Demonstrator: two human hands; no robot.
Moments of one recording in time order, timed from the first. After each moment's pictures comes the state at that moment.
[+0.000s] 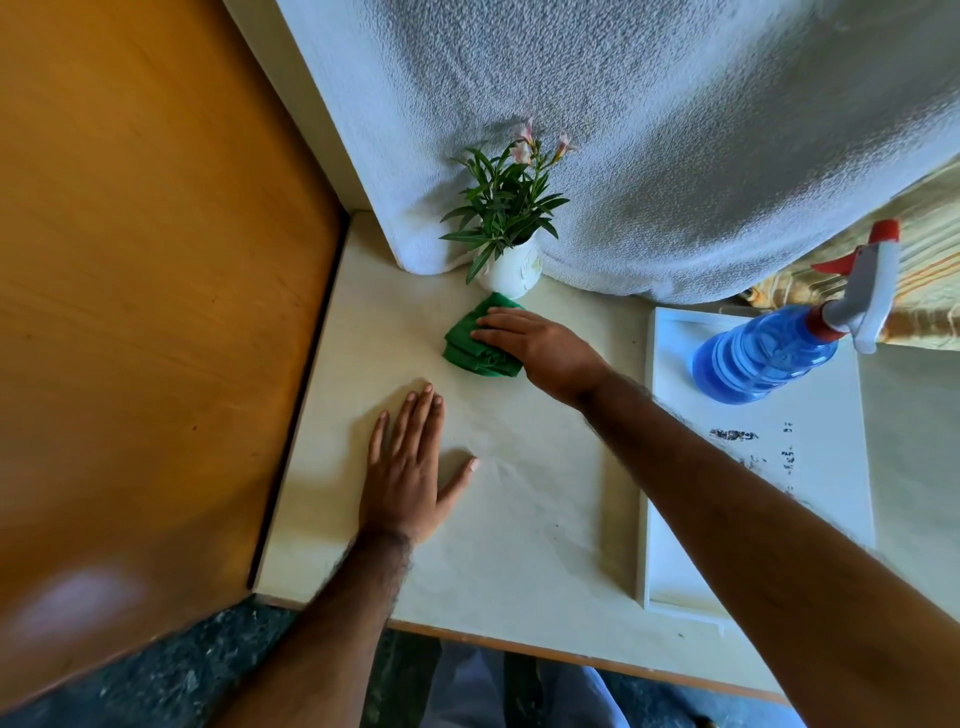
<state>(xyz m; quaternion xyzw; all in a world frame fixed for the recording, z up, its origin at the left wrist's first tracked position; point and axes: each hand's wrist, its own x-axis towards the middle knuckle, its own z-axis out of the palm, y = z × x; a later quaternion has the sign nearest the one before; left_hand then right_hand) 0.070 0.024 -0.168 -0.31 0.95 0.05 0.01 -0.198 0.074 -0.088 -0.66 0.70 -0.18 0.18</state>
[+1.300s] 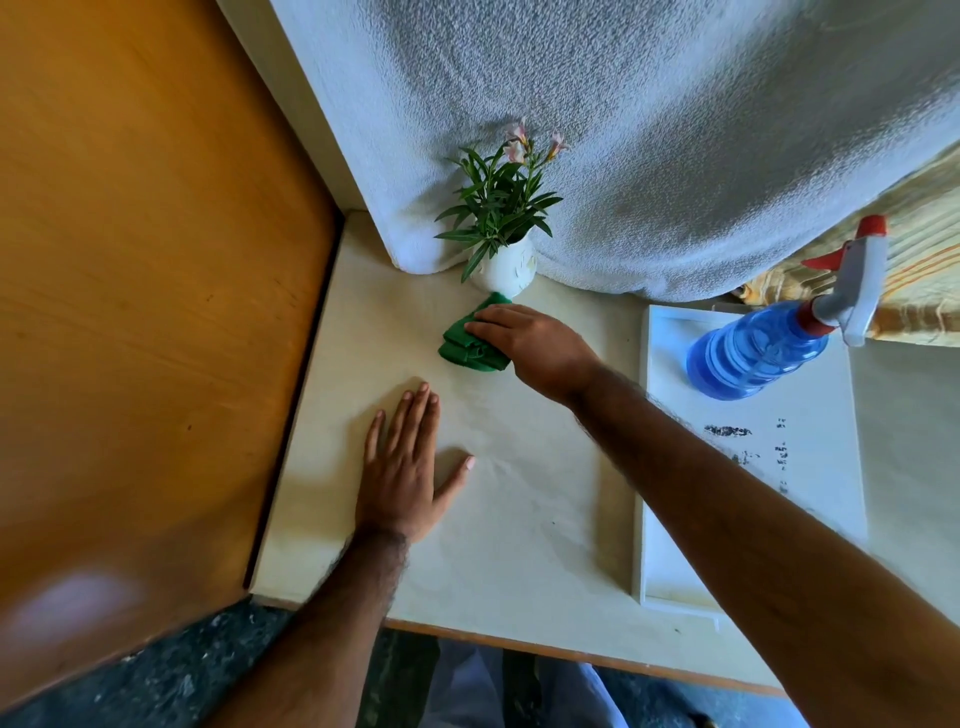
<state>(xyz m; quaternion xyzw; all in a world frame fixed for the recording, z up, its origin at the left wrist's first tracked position) 0.070 0.023 -0.174 -0.31 0.95 0.06 0.00 -0.192 0.072 -0.084 -0.65 0.73 -0.15 0.14</state>
